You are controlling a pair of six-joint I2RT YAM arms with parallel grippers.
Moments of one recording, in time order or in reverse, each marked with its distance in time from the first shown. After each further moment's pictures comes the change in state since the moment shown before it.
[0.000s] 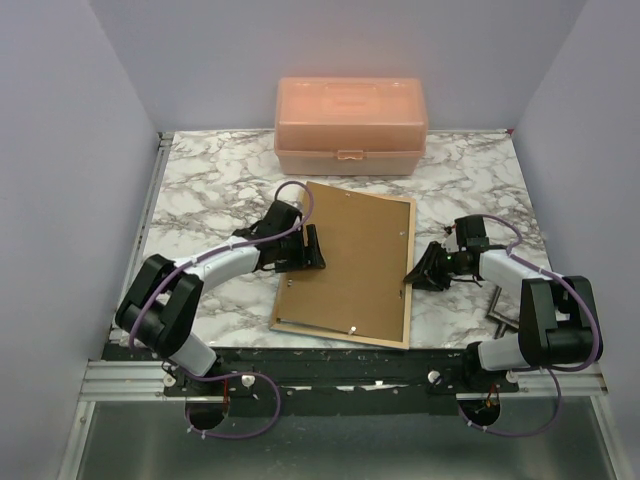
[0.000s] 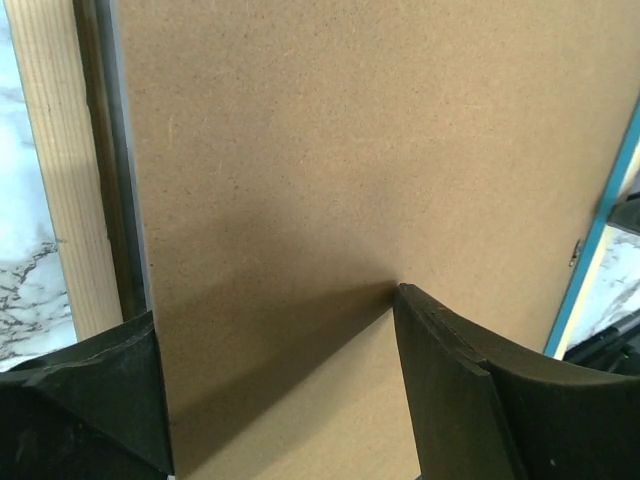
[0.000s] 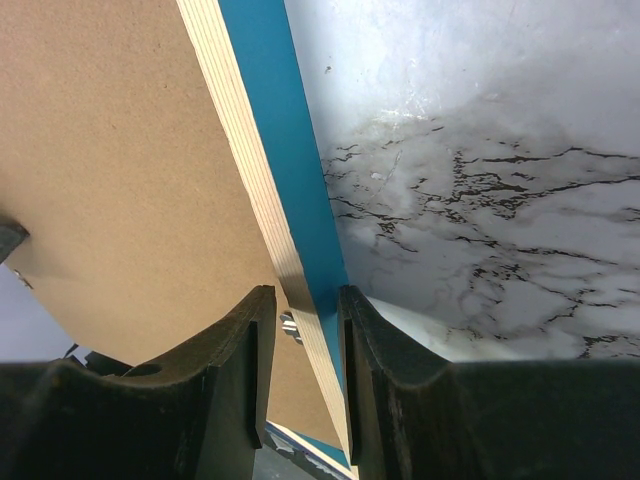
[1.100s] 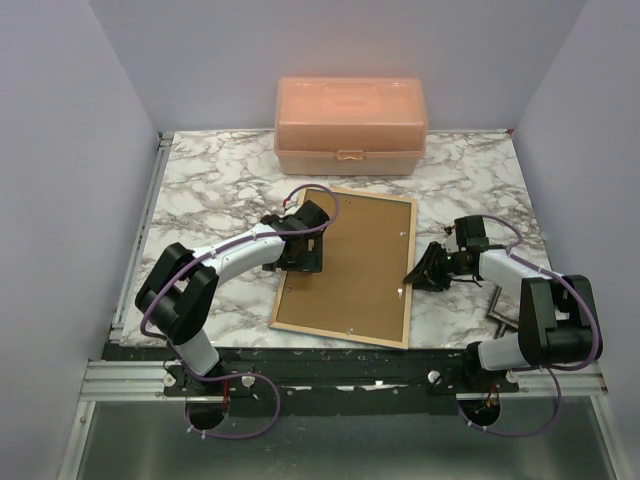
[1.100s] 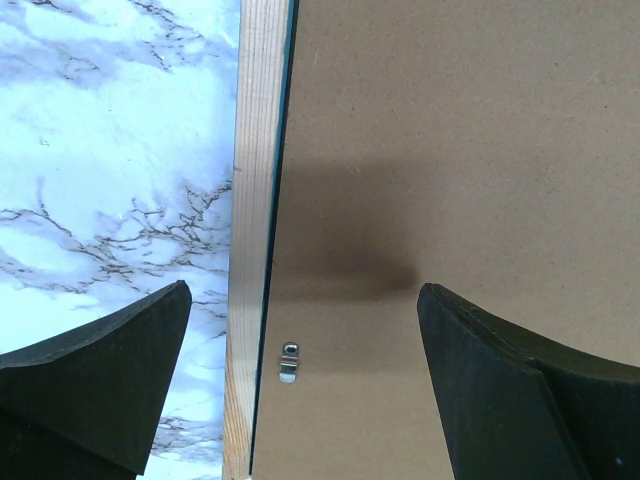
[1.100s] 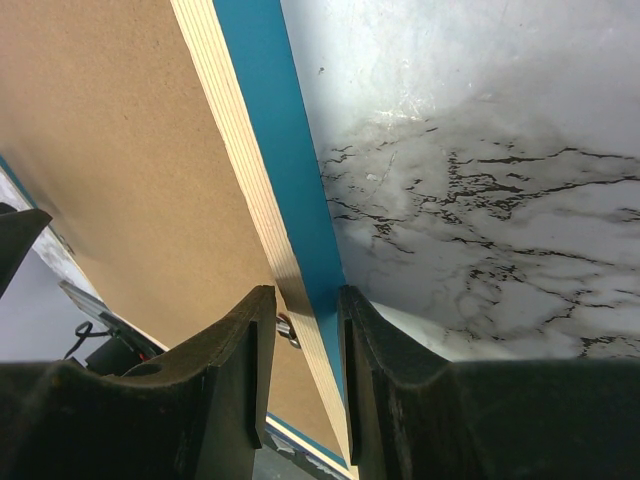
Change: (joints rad) left arm -0.155 0.120 0.254 -0.464 -0.496 0.032; right arm 0.000 0.005 0.000 0.000 0.005 0.000
